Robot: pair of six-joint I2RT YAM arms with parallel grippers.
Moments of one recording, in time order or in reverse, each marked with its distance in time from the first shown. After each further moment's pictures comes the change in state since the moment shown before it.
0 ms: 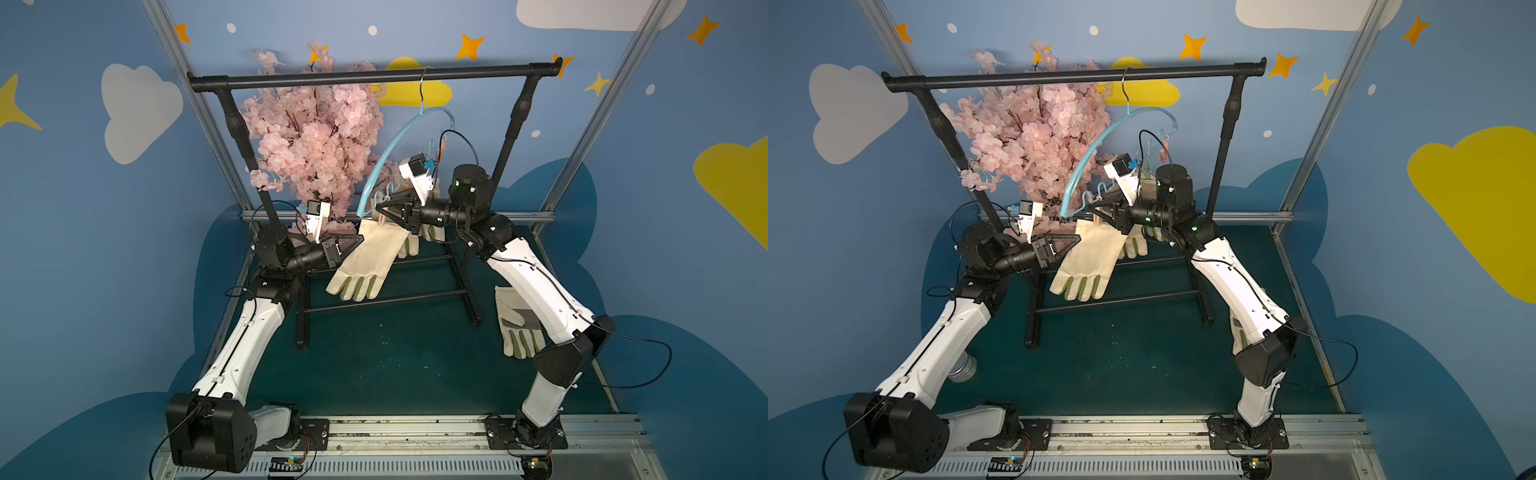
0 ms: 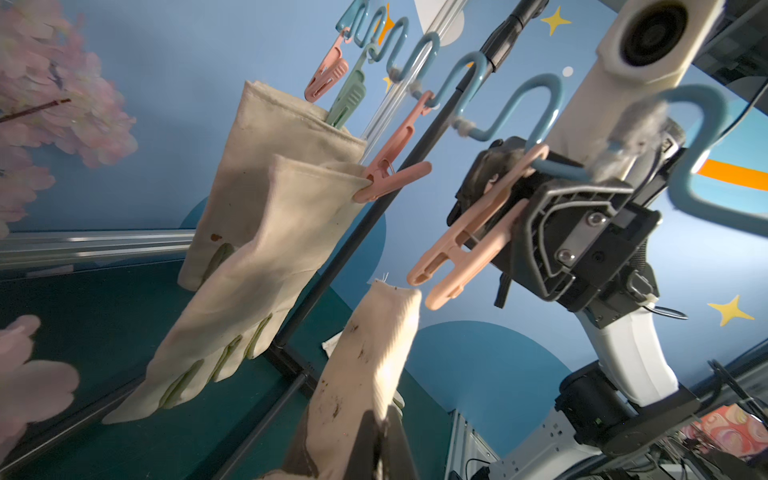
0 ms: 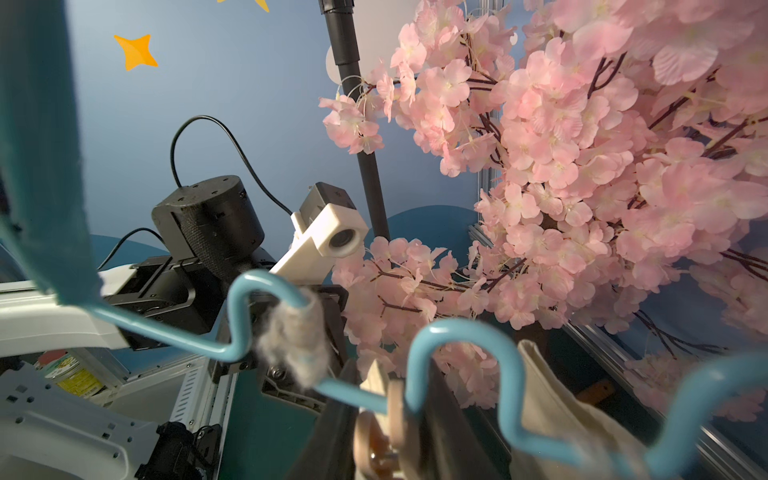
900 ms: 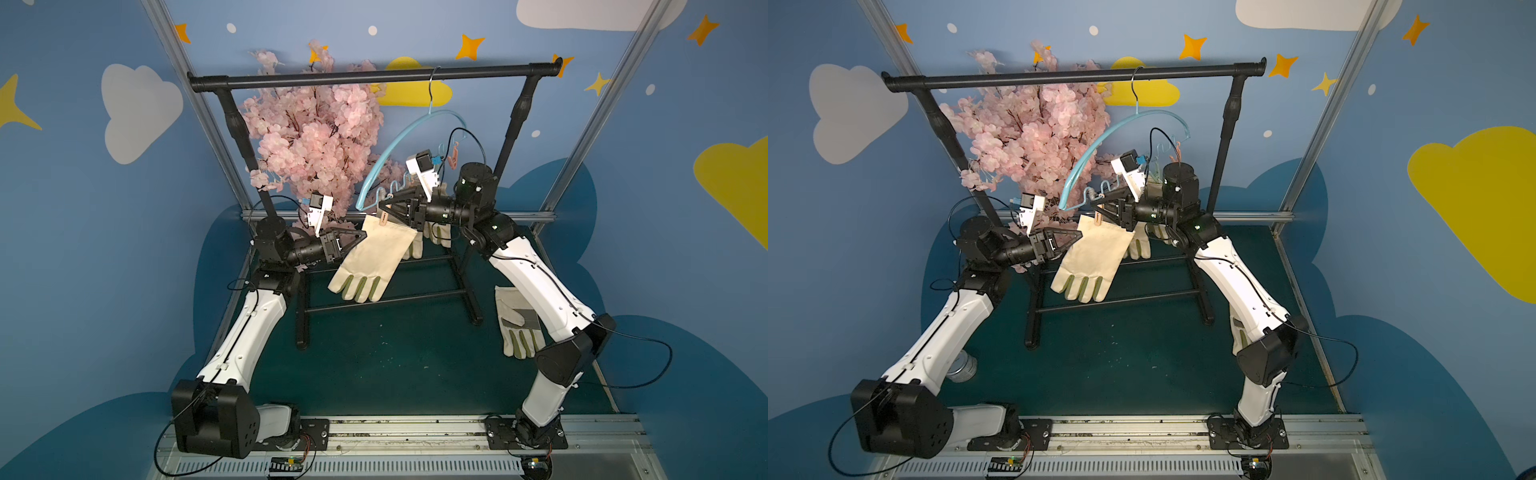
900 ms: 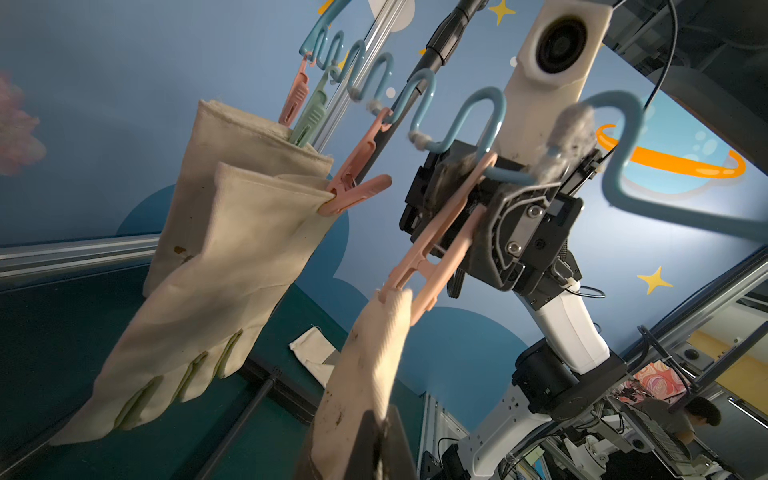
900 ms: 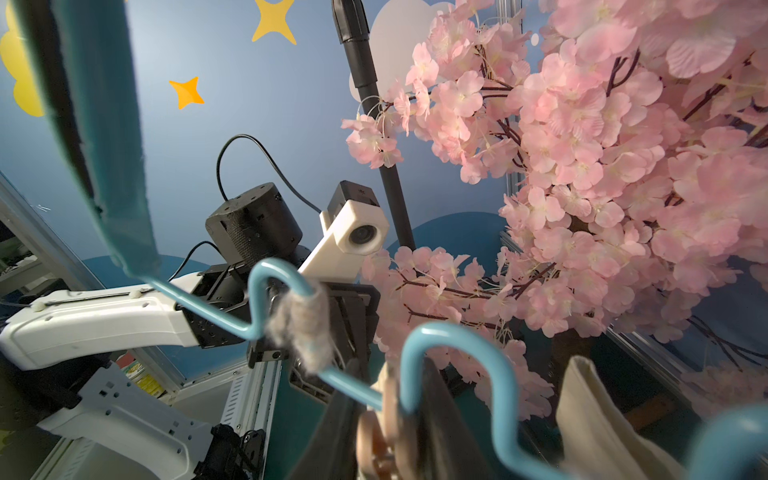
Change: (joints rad) left arm 0.011 0.064 0.052 0.116 0.113 -0.085; right arm -0.030 0.000 -0.023 0.087 -0.114 0.126
